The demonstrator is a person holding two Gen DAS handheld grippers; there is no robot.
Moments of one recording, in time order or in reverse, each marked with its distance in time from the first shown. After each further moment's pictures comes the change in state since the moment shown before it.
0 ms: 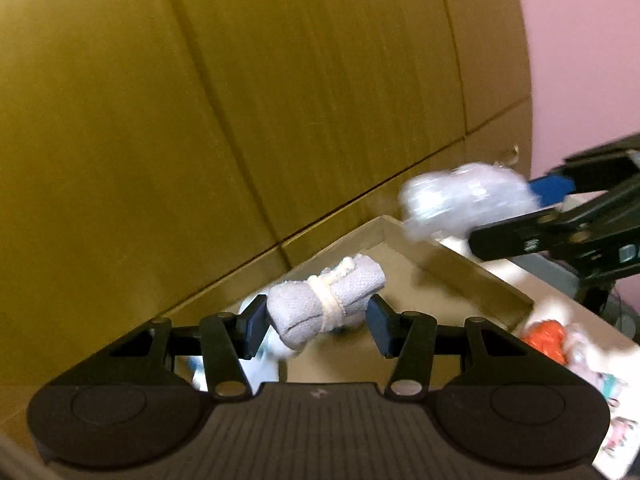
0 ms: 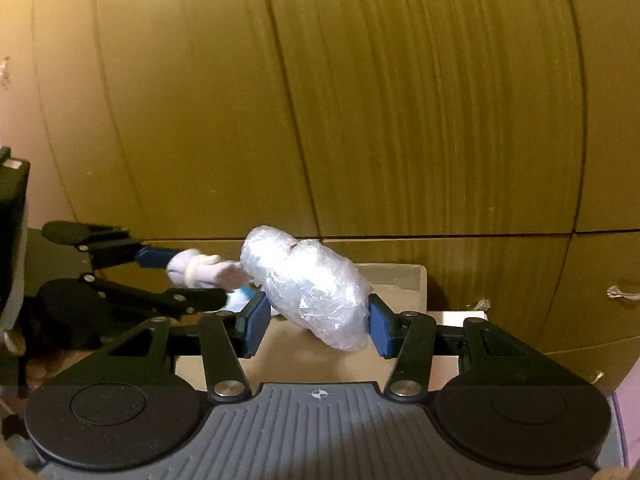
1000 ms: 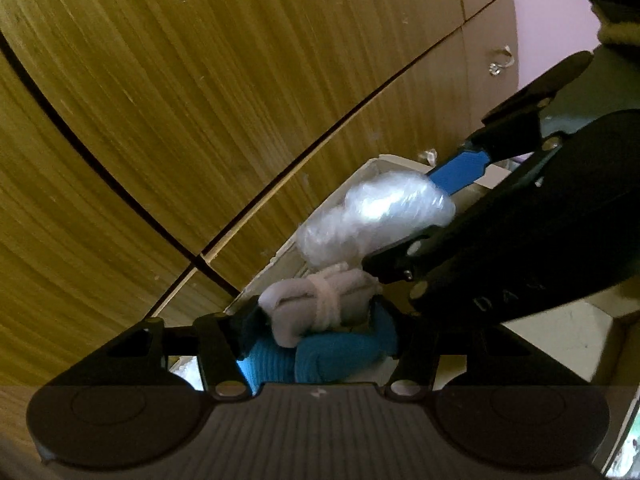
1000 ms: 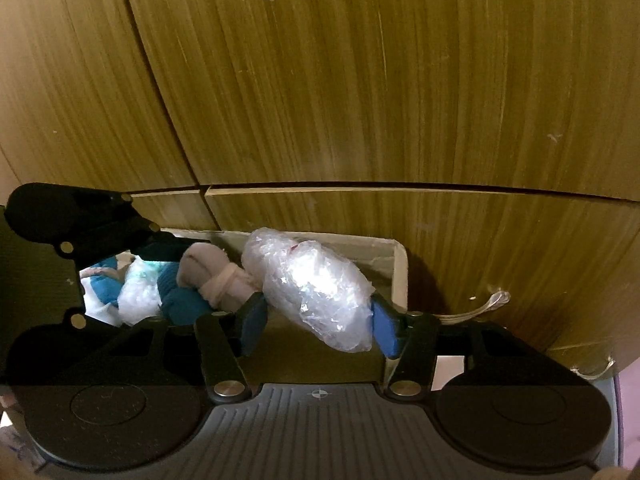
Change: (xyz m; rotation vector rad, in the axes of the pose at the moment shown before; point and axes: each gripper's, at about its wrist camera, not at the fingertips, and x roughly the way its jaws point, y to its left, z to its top) left arm 0.150 -0.023 0.014 0.192 0.183 -0.113; right arm 0.184 -0.058 0.009 0.045 0.265 -0.092
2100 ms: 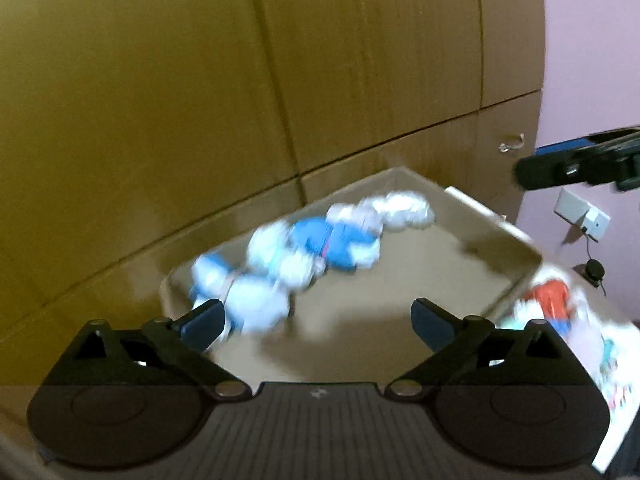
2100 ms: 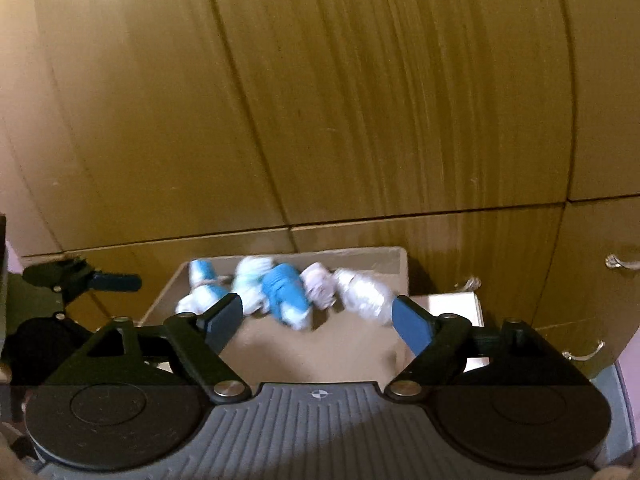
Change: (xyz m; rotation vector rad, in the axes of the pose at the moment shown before) left arm -0.157 0.017 -0.117 -0.341 -0.128 0.053; right arm -0.157 0.021 -0.061 0.047 -0.208 0.076
